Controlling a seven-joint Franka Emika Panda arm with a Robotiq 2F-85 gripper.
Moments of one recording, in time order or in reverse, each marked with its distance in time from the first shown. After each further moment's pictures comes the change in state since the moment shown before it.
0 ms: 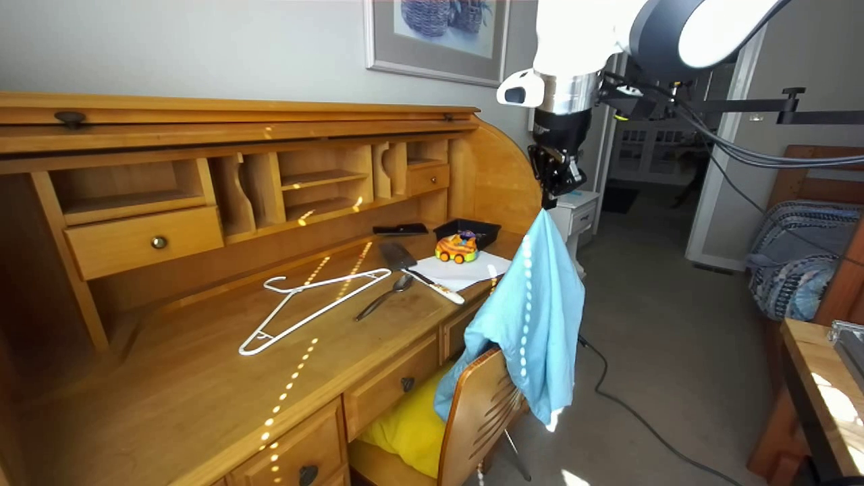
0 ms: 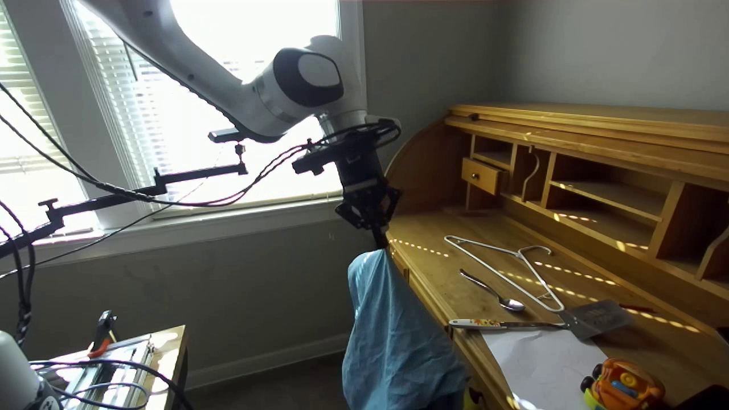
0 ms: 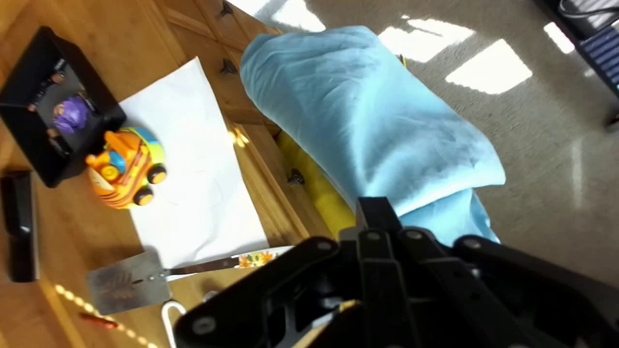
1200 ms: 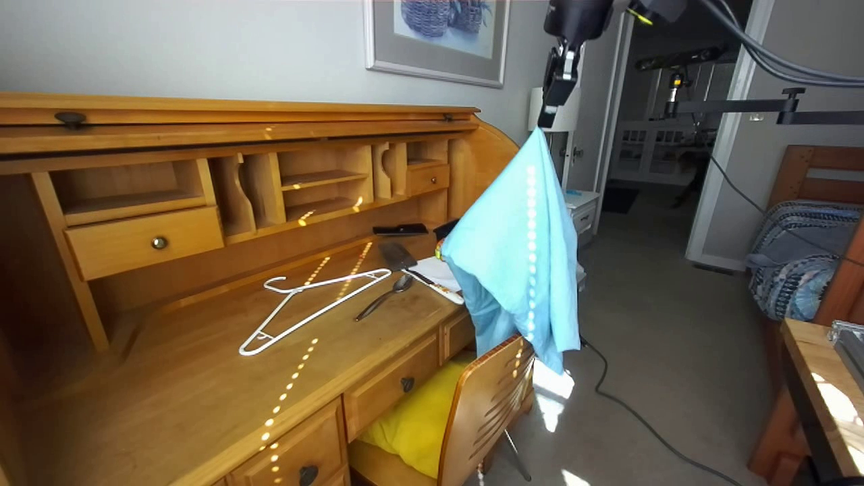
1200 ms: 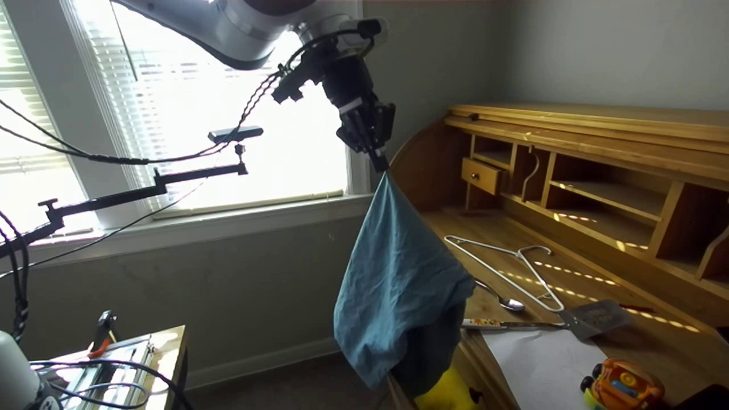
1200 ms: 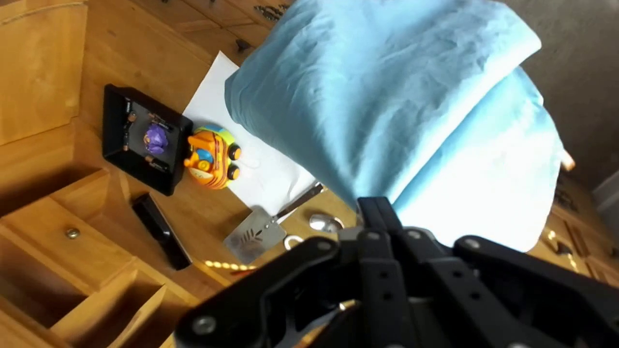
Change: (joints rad) arm -0.002 -0.178 0.017 0.099 0.146 -0.079 0.305
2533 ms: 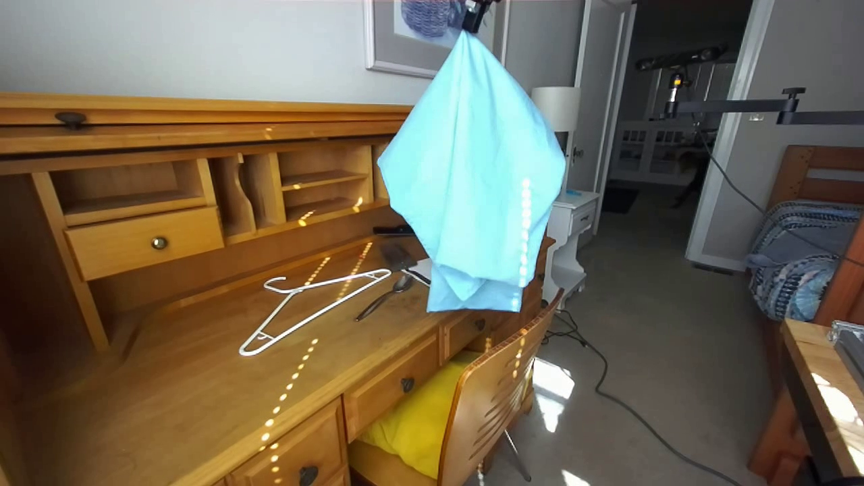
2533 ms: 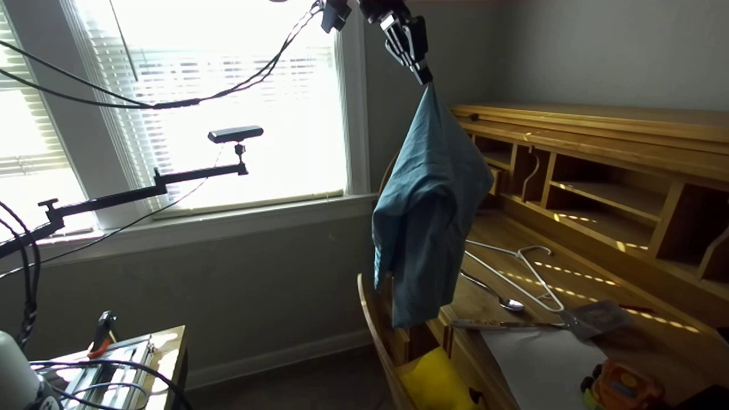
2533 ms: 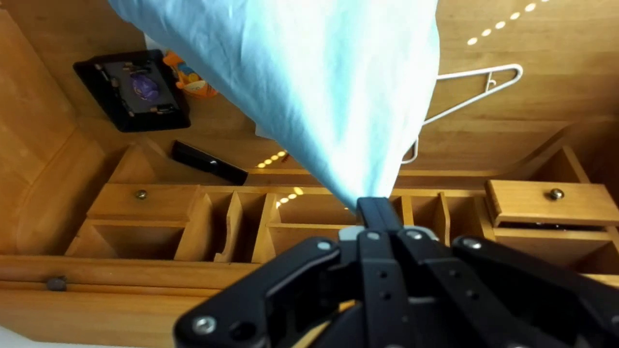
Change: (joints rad) arm -0.001 0.185 0.025 0.443 0.058 0.000 0.508
